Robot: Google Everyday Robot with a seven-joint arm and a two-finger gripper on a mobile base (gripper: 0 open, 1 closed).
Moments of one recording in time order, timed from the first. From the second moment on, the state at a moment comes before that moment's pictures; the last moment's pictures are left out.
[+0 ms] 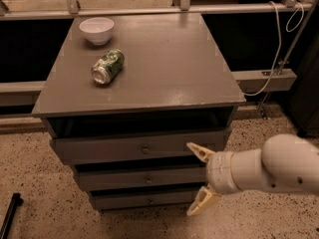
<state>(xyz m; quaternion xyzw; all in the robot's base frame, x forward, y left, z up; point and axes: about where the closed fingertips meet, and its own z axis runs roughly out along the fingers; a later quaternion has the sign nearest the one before) 0.419 -0.085 0.694 -0.67 0.64 0.13 0.37</state>
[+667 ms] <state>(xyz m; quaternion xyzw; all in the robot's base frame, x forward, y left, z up) 0.414 -0.062 0.609 -0.73 0.55 0.12 0.39</state>
